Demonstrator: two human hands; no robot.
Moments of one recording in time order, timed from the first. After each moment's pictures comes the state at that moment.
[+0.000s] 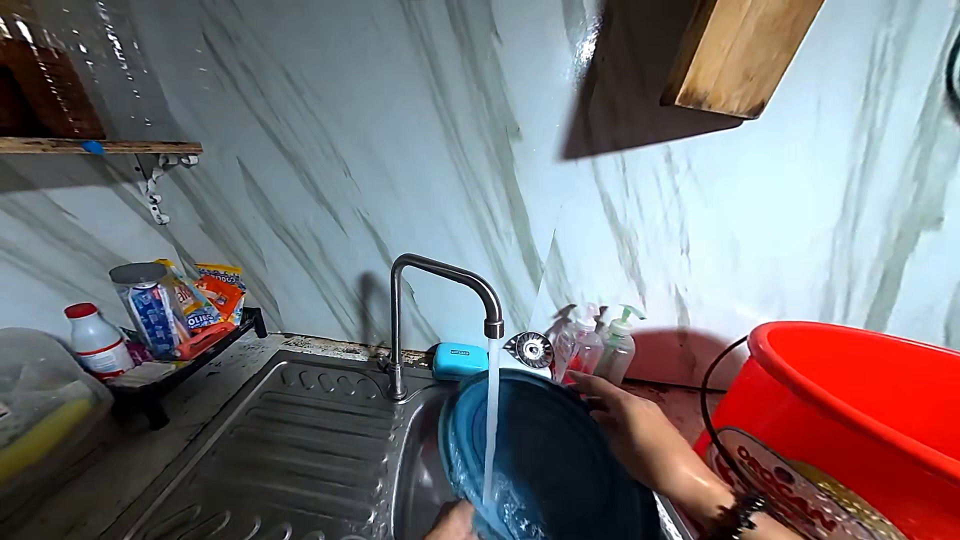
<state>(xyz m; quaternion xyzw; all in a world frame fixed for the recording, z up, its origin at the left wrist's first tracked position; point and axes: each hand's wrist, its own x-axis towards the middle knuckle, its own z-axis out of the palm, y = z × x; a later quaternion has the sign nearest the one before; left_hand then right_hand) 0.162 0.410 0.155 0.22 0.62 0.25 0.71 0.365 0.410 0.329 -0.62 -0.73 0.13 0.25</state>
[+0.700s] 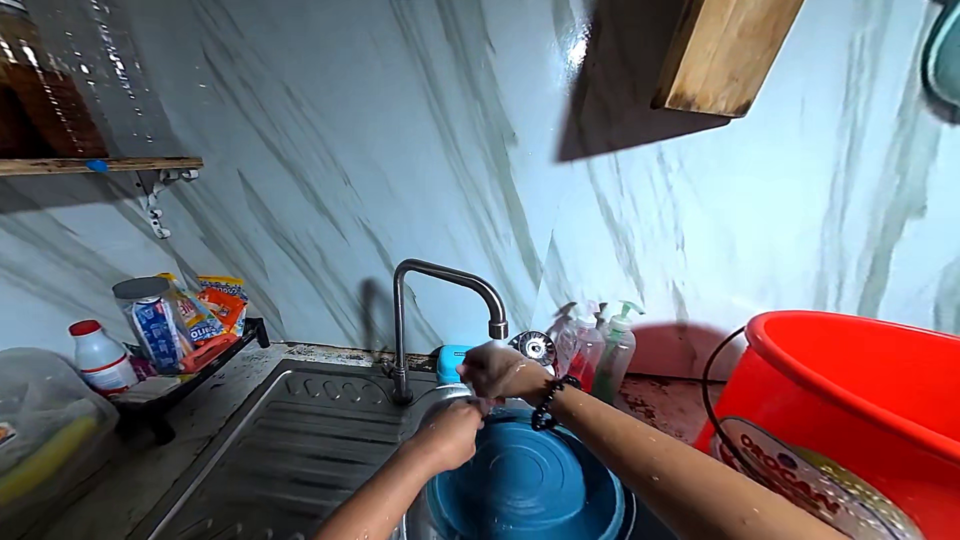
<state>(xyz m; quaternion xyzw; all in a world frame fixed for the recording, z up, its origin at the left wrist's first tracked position) 0.117 0.459 0.302 0.87 0.43 0.04 0.24 0.247 0.484 0.368 -0.57 -0.77 0.29 0.07</state>
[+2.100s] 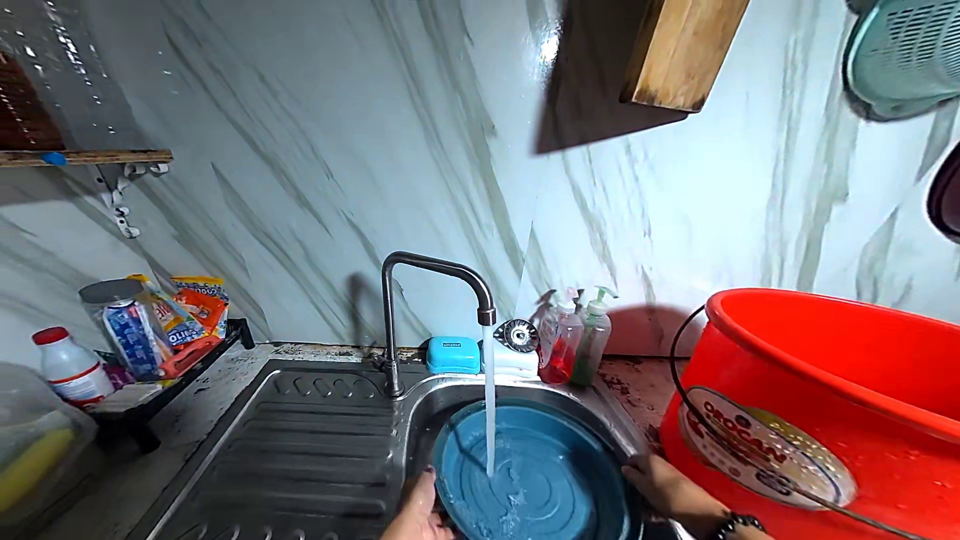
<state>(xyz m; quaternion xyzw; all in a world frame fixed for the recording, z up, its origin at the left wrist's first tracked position) 0.109 0.397 0.206 0.15 0.58 0.36 0.72 0.429 0.384 0.226 -0.80 -0.50 0.34 0.08</state>
